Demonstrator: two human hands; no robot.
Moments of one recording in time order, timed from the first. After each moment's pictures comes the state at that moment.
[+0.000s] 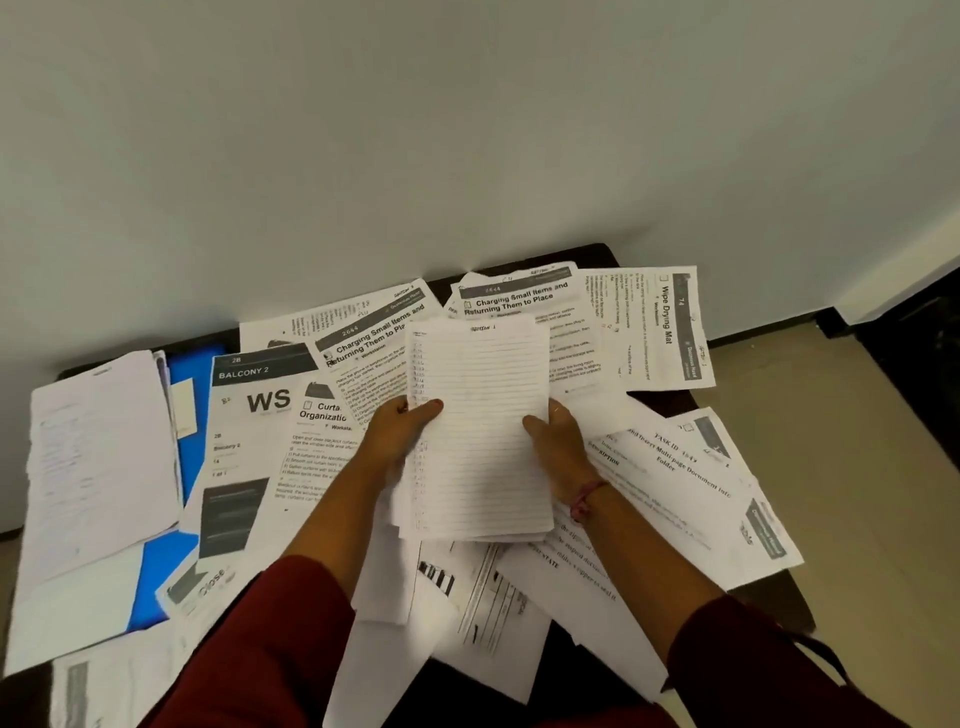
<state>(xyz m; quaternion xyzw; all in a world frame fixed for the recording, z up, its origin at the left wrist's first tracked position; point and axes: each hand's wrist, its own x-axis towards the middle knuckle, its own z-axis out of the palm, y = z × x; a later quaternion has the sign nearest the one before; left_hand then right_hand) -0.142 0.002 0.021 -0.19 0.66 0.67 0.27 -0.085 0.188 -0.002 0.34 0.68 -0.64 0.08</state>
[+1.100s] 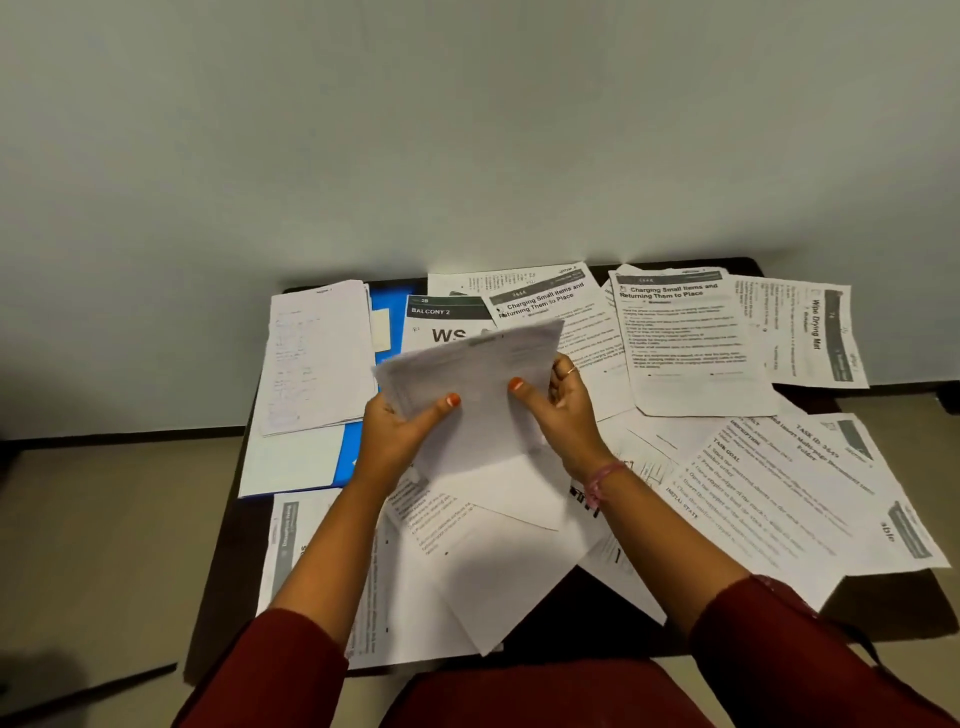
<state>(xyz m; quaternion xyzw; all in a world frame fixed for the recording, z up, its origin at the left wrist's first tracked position) -0.013 -0.205 0.091 -0.13 0.73 0.67 0.01 -0.028 -0.014 0.072 0.04 0.65 -0.76 0.03</state>
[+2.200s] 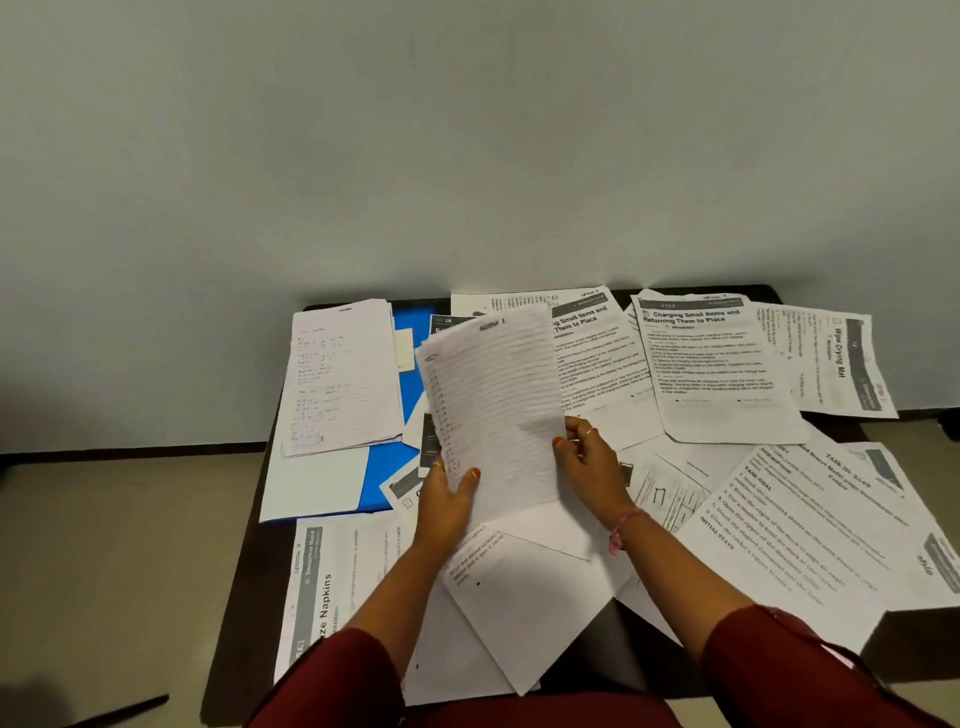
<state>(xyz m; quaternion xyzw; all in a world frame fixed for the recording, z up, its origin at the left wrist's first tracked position) 0.008 -0.207 0.021 -0.21 0.72 0.65 0.12 -0.026 -0.019 0.006 0.09 0.81 -0.57 0.04</state>
